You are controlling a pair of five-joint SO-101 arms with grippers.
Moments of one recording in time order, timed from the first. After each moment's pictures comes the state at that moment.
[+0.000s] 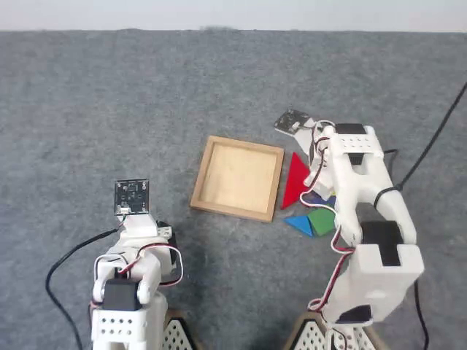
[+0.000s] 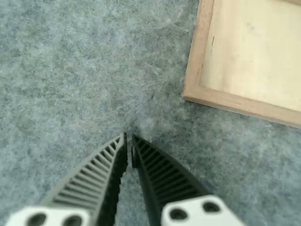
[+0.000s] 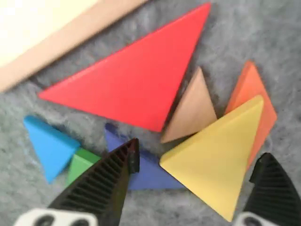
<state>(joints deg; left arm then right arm) -4.2 -103.1 97.2 72.0 11.4 -4.2 13.4 15.5 66.8 49.1</state>
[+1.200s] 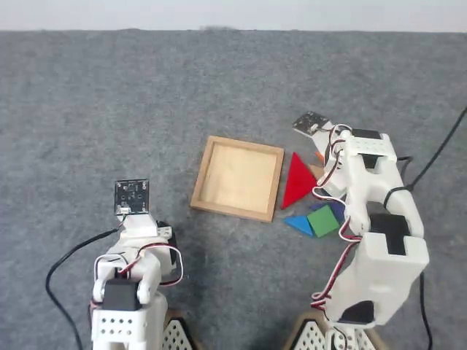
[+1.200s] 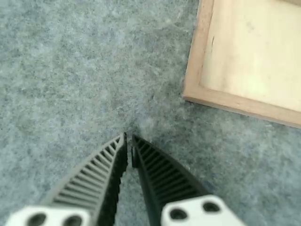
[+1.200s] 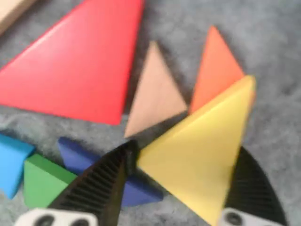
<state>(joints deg) -4.2 -103.1 97.2 72.0 11.4 1.6 18.5 16.2 60.7 46.1</state>
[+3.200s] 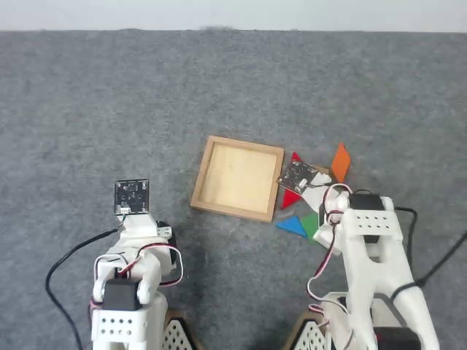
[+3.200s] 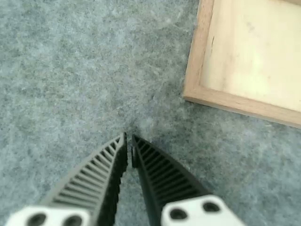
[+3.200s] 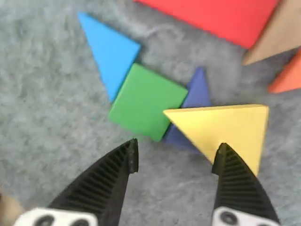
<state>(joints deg) -4.2 -103.1 97.2 72.0 11.4 -2.5 -30.1 59.0 59.4 52.4</state>
